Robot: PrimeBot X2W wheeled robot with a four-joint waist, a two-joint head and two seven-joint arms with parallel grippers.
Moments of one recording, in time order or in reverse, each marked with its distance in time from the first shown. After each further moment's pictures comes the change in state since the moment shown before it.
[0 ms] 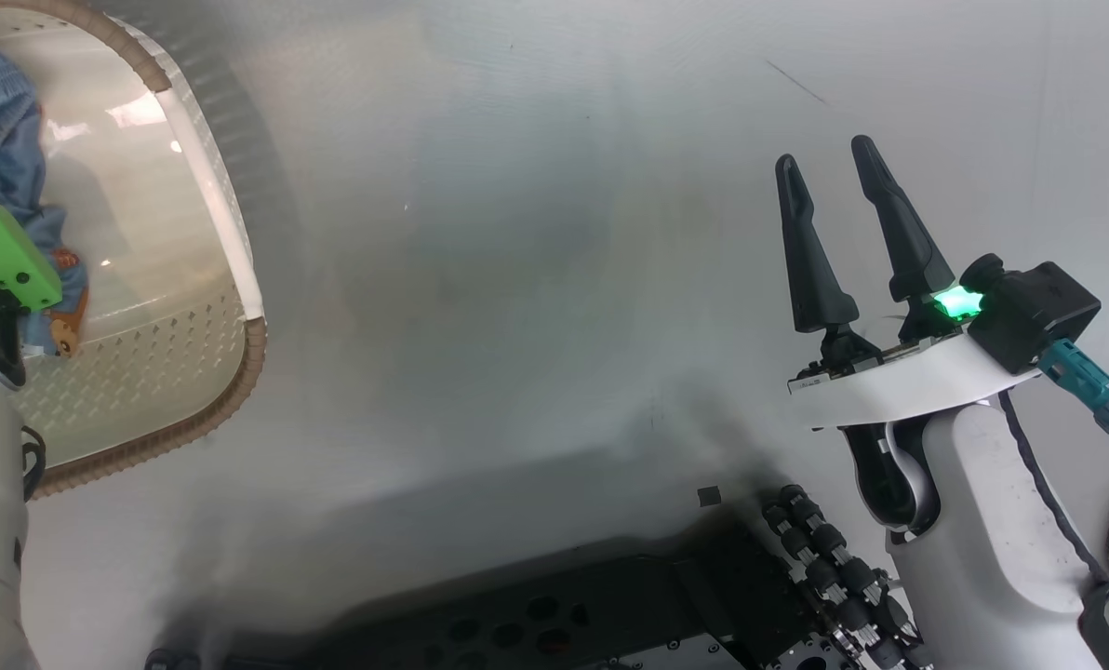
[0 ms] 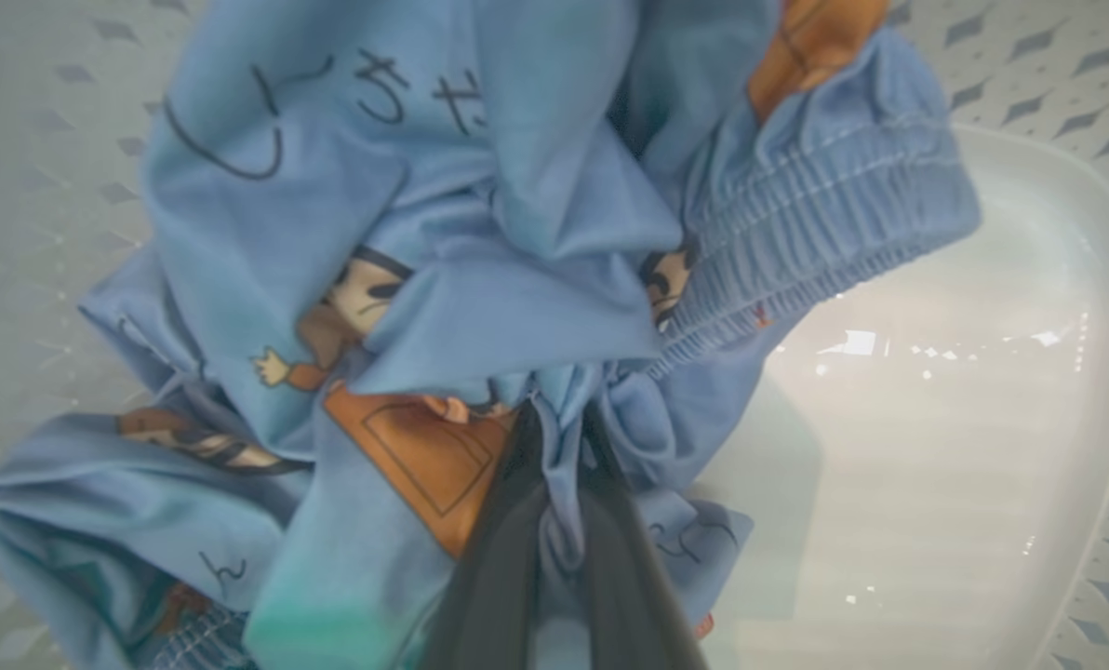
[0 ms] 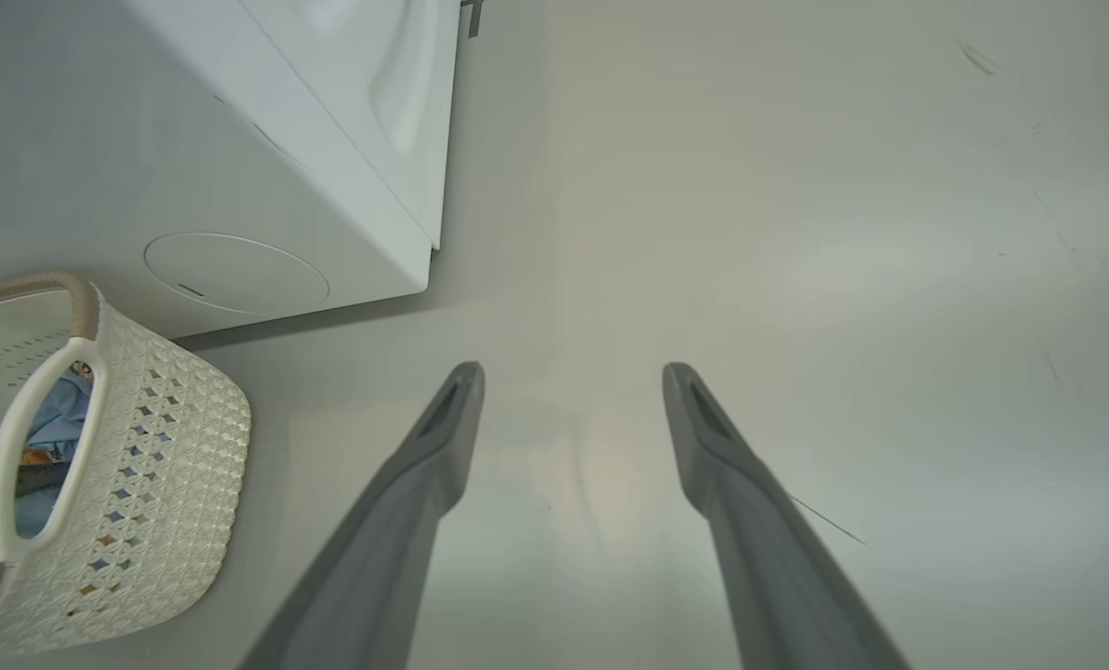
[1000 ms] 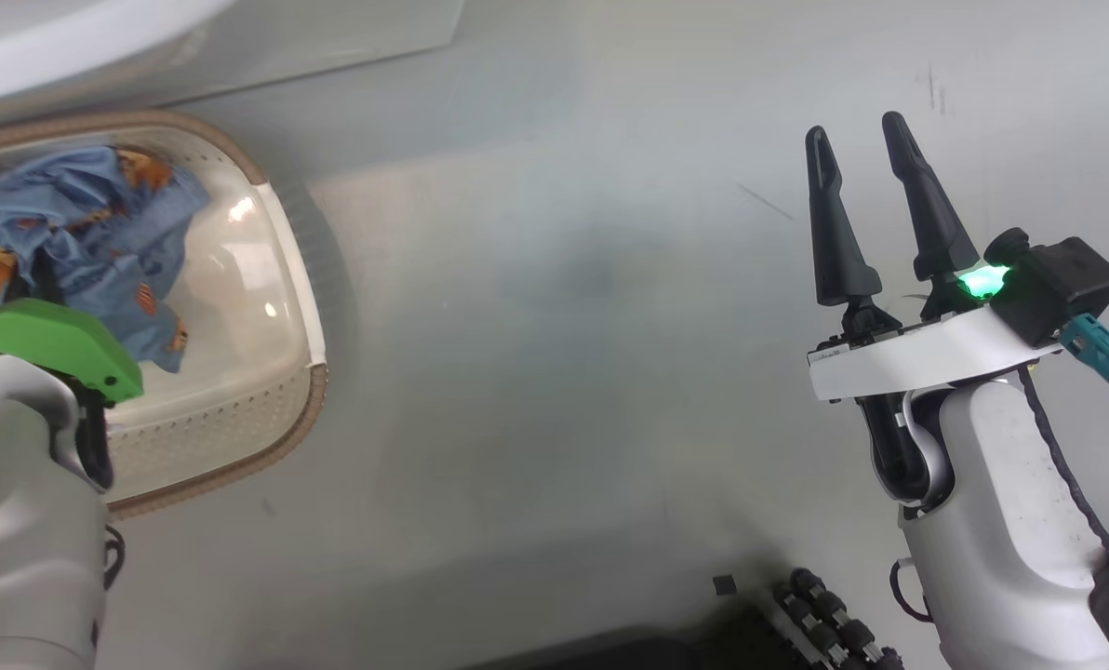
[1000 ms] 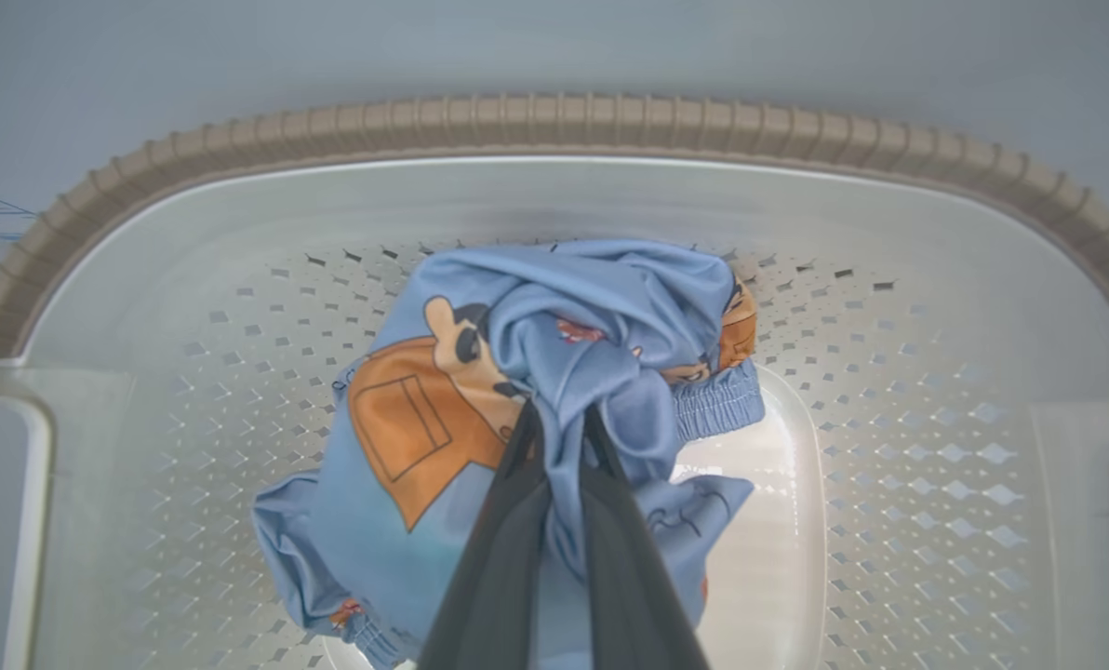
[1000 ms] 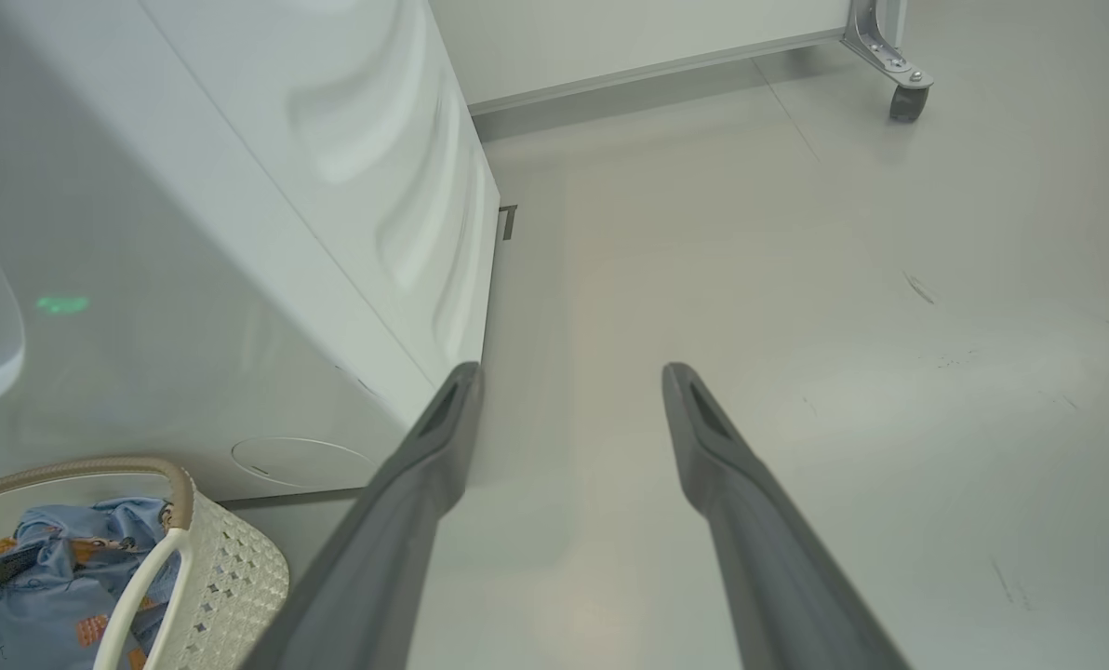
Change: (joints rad) left arm 0.137 -0.058 -0.004 0.042 -0.012 -0.090 -0.318; right arm -0.045 0.000 -0.041 0.041 -0.003 0.000 0.000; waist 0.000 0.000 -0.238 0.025
